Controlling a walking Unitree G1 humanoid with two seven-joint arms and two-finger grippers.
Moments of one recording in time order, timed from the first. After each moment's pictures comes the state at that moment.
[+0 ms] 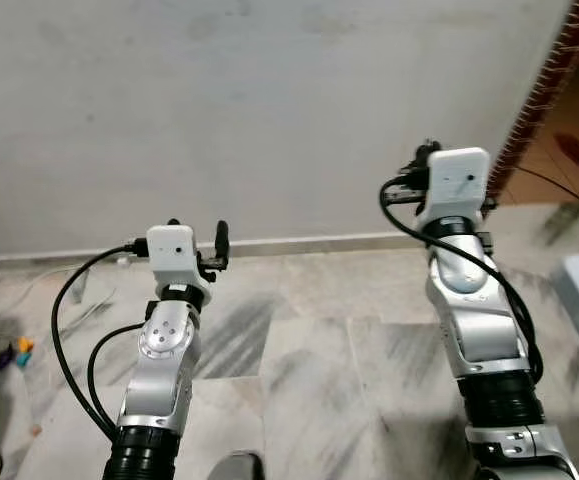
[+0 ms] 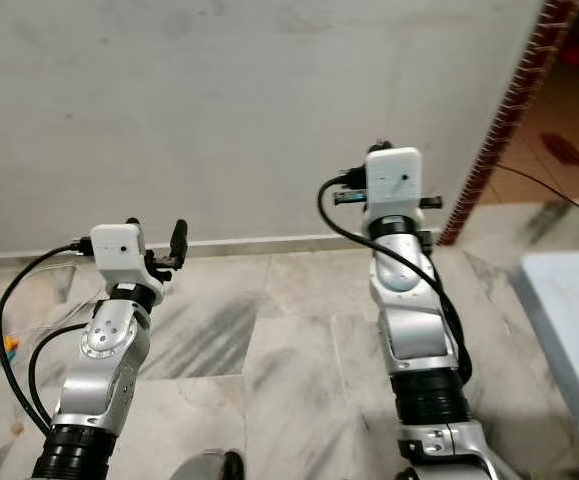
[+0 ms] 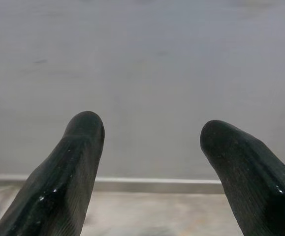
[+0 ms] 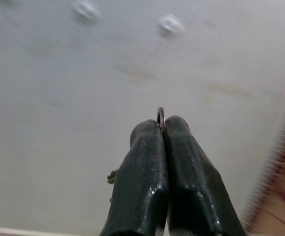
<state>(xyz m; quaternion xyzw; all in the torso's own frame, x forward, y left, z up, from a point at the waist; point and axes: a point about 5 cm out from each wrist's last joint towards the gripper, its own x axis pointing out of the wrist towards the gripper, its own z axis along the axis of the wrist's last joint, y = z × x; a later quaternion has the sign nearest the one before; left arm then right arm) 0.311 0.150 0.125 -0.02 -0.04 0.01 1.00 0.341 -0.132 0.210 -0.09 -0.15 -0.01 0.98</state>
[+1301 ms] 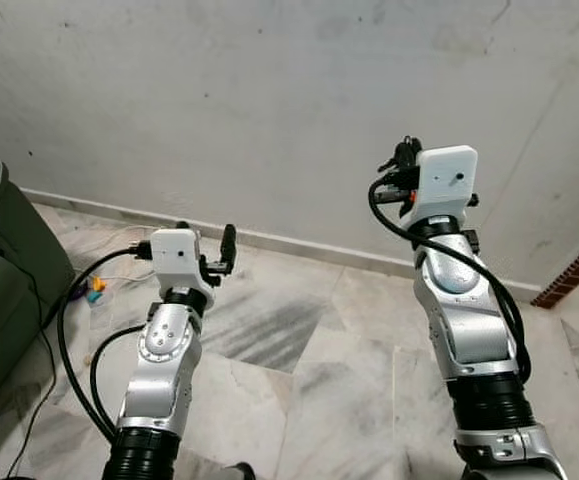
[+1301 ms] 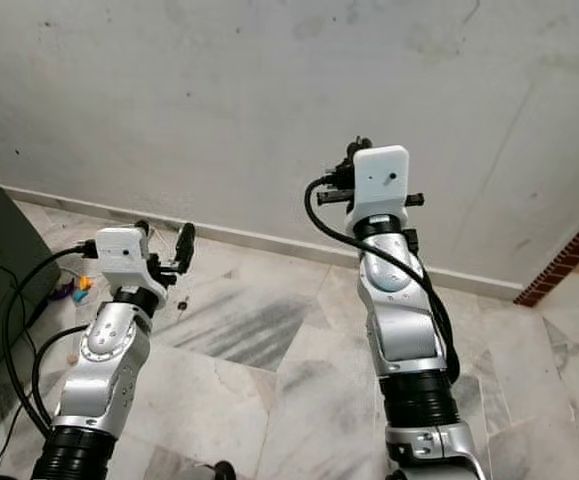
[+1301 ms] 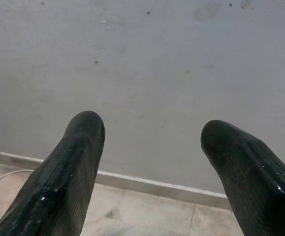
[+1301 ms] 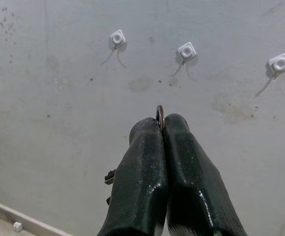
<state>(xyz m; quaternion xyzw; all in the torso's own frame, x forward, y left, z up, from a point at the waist) 0.309 0.134 0.125 -0.04 -0.05 -0.05 1.00 0.337 -0.130 0.215 -0.08 -0.17 0.02 0.98</state>
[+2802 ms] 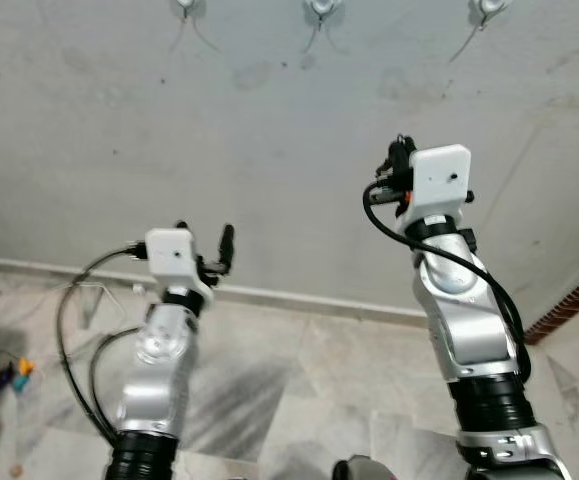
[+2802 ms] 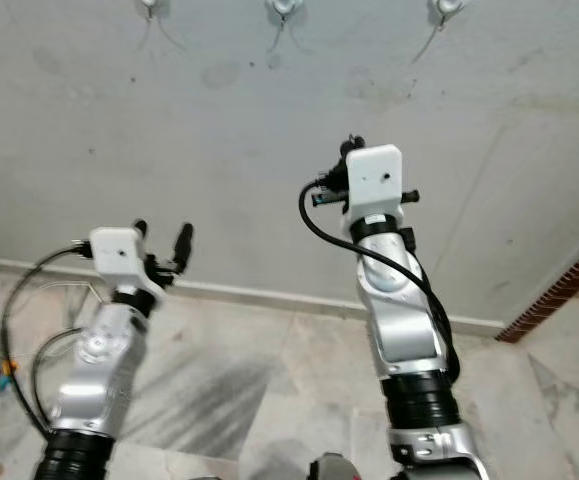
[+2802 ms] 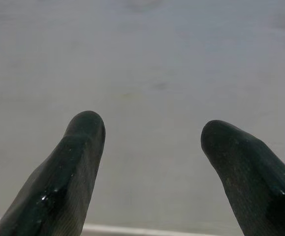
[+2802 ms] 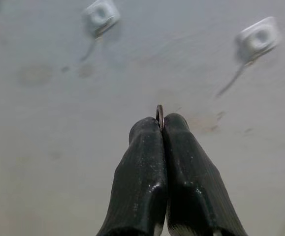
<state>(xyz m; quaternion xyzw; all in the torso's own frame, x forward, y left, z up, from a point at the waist) 0.306 0.121 0.121 -0.06 -0.04 -0.08 0.99 0.337 -0.136 0.211 -0.09 -0.16 0.03 0.98</state>
